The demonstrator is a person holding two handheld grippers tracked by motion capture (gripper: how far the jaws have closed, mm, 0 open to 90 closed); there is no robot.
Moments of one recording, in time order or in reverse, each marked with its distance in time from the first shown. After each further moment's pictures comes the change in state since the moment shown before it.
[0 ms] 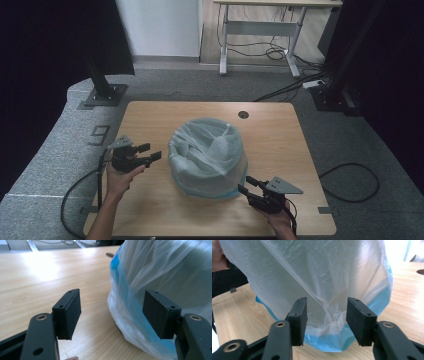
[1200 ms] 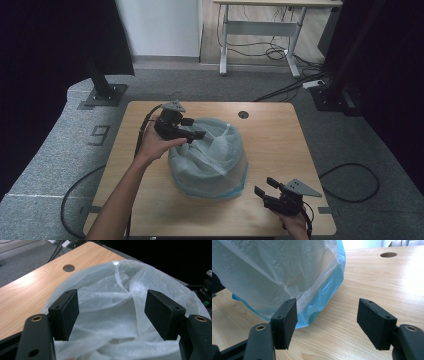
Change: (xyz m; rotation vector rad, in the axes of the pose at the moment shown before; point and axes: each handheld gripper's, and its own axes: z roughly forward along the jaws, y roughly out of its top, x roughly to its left) left arm -0.087 0.134 0.078 0.218 -0.173 0.215; right arm -0.029 -0.012 -0.035 0.032 -0.121 0.112
